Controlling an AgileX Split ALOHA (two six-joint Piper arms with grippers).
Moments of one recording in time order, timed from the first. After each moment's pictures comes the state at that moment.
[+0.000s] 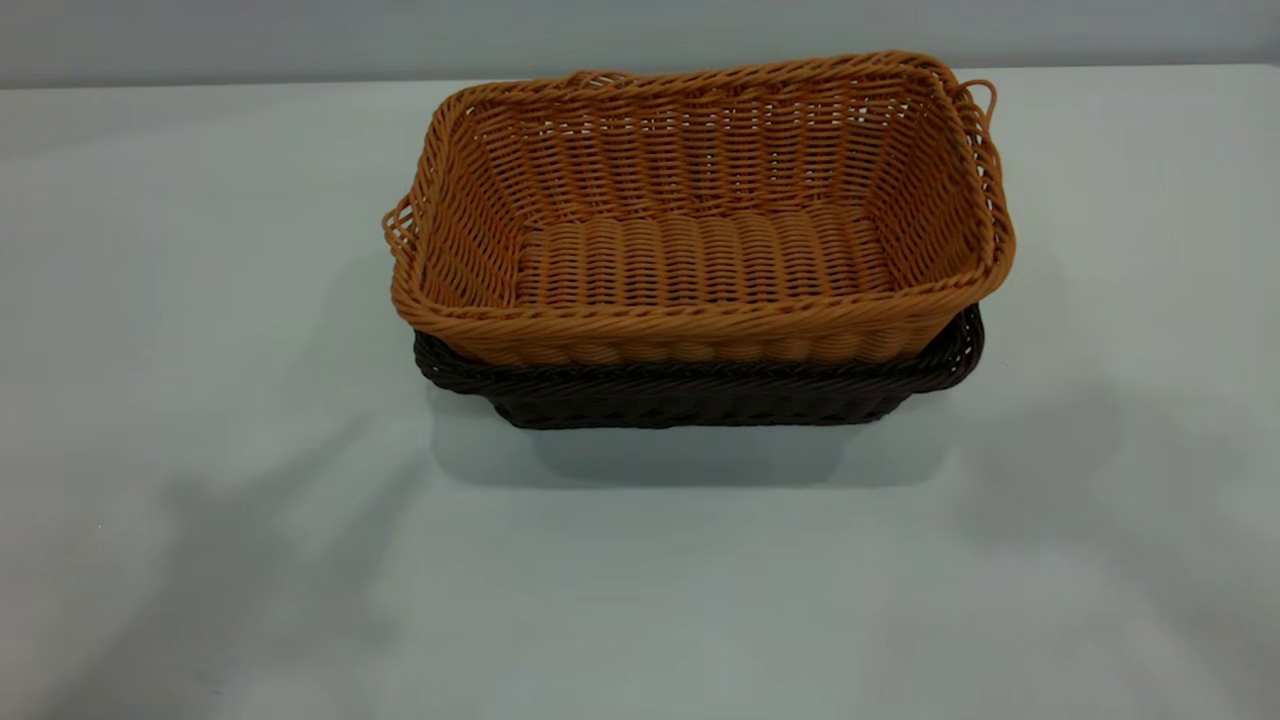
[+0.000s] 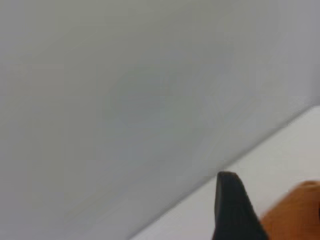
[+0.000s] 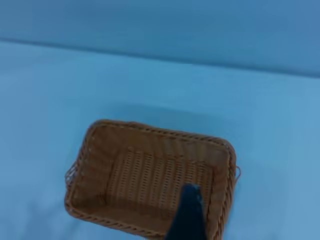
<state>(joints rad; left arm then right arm) -0.49 1.01 -0.80 -1.15 -0.04 1.38 0.26 1.29 -1.75 0.17 1.26 0.04</state>
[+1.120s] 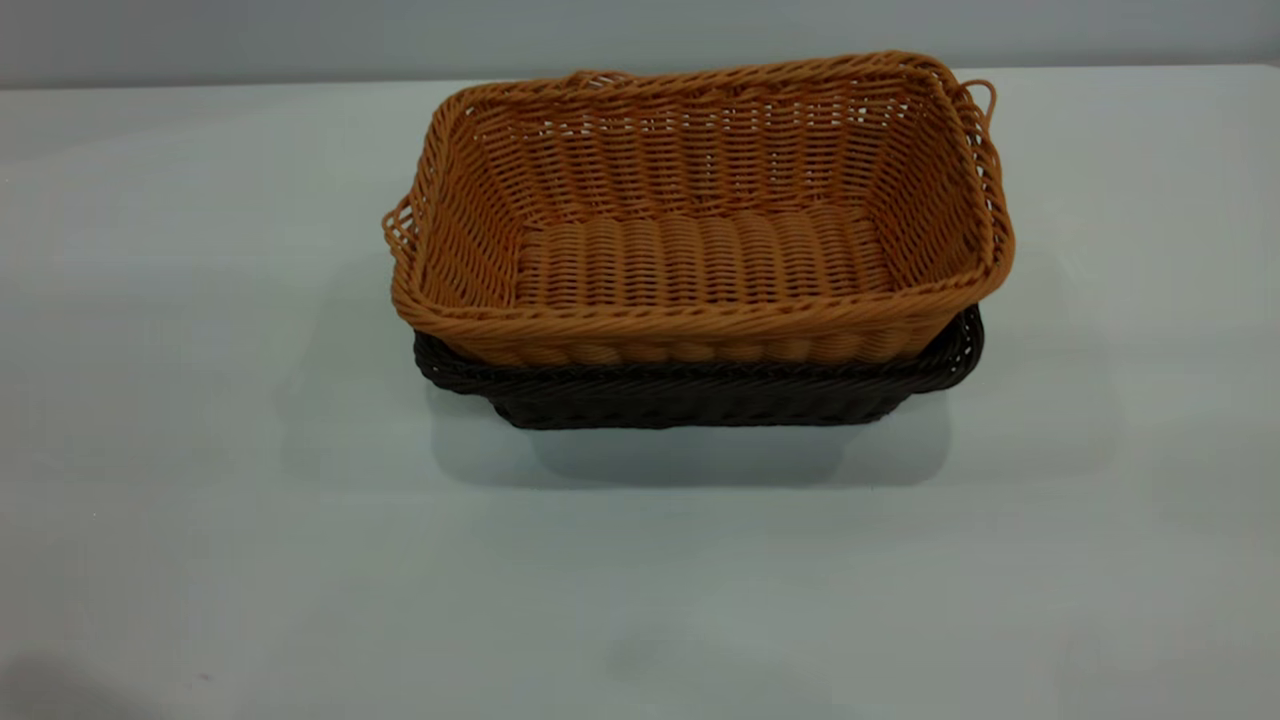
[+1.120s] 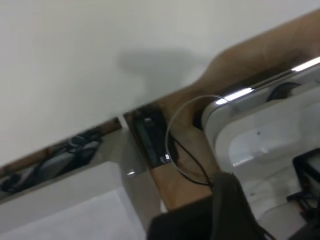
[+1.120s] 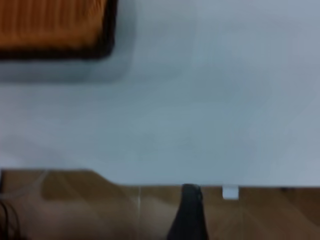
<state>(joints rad) -0.49 0.82 -0.67 0.02 1.17 -0.11 0.26 0.26 -0.51 -0.04 1.24 0.21</state>
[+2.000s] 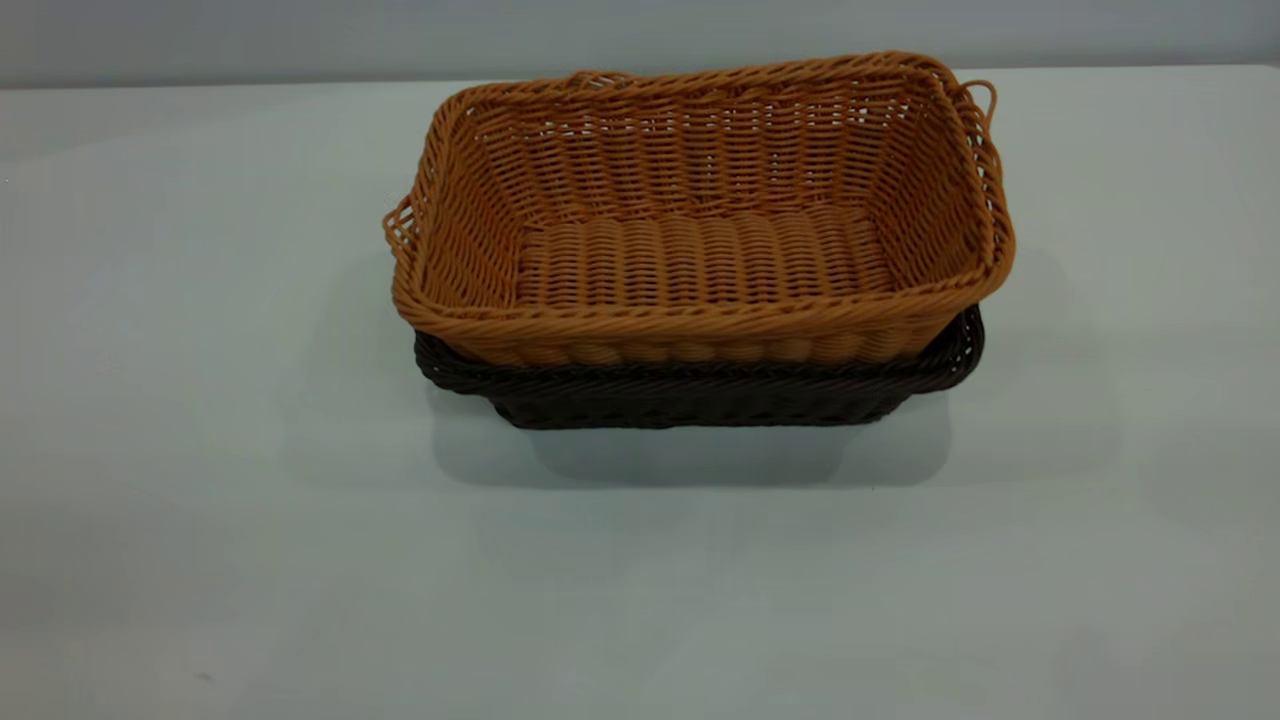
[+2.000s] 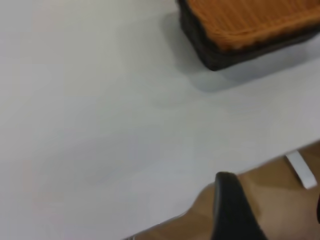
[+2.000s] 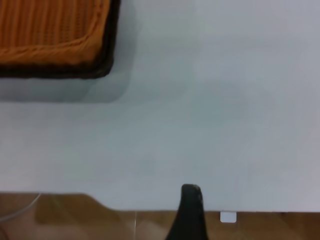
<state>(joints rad) -0.41 -0.02 -0.49 0.01 1.12 -0.07 0.19 0.24 -0.48 -0.04 1.15 0.17</state>
